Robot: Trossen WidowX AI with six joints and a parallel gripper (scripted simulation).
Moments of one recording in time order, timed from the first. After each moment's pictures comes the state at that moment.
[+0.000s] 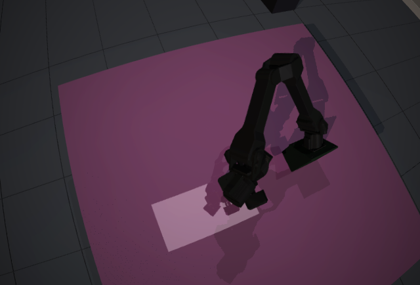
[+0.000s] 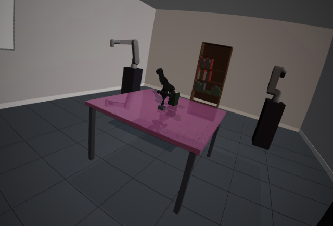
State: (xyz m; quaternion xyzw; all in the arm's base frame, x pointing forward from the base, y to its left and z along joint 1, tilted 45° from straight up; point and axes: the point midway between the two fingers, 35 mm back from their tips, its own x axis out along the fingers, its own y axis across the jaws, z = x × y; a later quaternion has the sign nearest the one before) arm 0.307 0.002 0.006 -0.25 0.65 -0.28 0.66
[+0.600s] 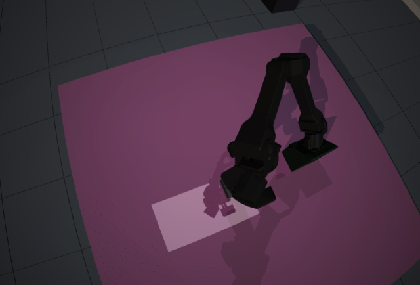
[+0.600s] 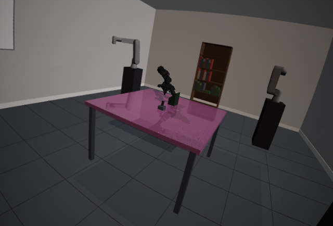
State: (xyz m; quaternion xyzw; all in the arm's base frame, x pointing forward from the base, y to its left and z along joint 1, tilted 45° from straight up) arm 0.313 0.054 0.057 -0.25 0.65 -0.28 0.66
